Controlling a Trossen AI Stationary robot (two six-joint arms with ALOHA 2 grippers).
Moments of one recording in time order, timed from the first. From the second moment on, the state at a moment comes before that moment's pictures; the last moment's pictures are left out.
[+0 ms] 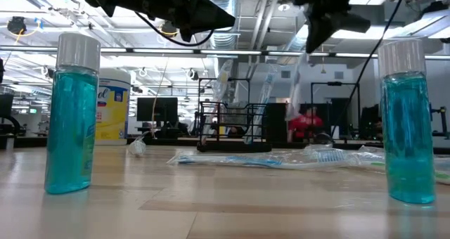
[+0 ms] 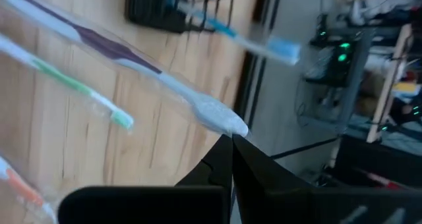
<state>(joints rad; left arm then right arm) -0.04 1.41 0.76 0.47 -0.17 0.02 0.15 1.51 1.36 -1.21 0.79 -0.22</state>
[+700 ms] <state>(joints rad) -0.03 1.41 0.76 0.56 -0.16 -0.16 0.27 1.51 1.44 -1.00 0.95 -0.36</state>
